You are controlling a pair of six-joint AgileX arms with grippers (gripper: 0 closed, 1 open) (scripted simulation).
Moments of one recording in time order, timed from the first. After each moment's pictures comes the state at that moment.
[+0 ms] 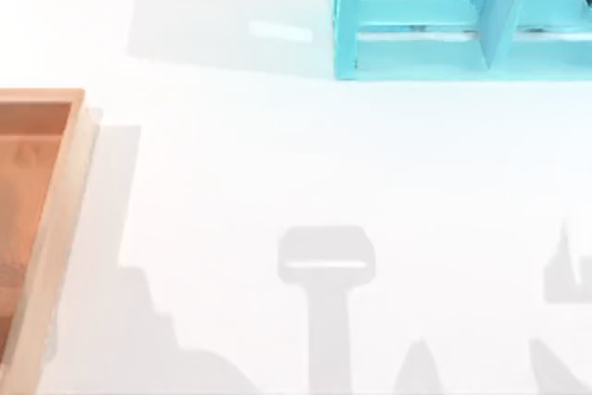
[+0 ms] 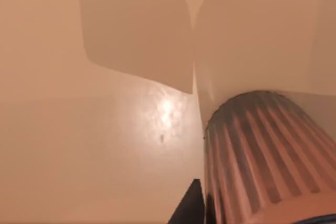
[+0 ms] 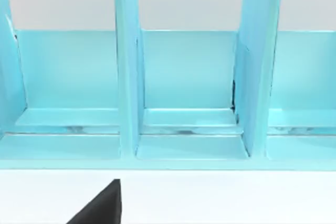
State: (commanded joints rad) left arm 0.30 1.56 0.88 -0.90 0.00 0.32; right arm 0.00 0.00 0.00 0.00 0.00 0.00
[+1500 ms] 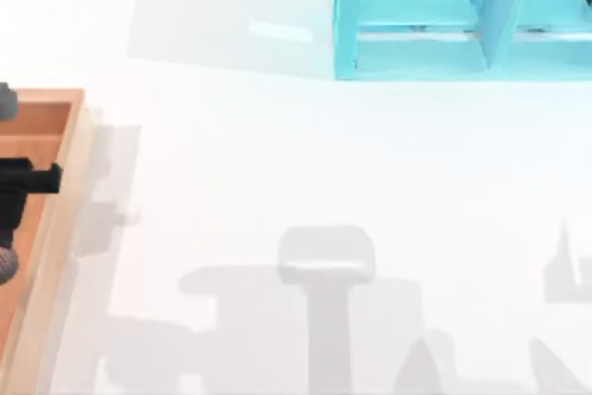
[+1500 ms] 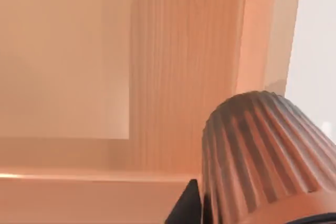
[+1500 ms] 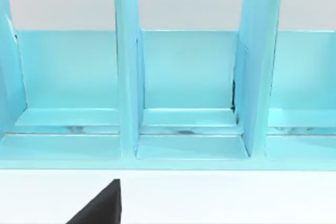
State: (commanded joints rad) left arm -0.07 1.44 1.16 -1.27 0.00 -0.07; right arm 0.00 0.00 0.00 0.00 0.00 0.00
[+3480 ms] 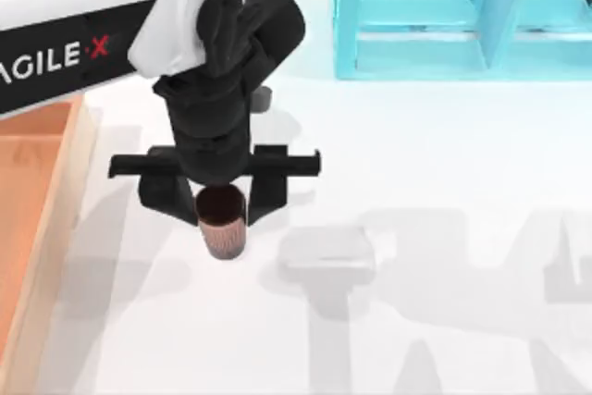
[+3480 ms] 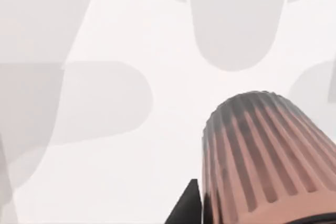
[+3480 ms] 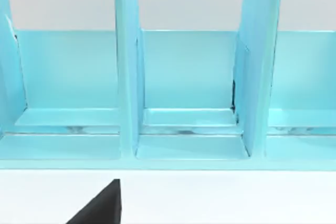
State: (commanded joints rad) left arm -0.61 1.91 1.47 -1.13 -0.01 -0.59; right arm 0.00 0.00 0.00 0.00 0.00 0.00
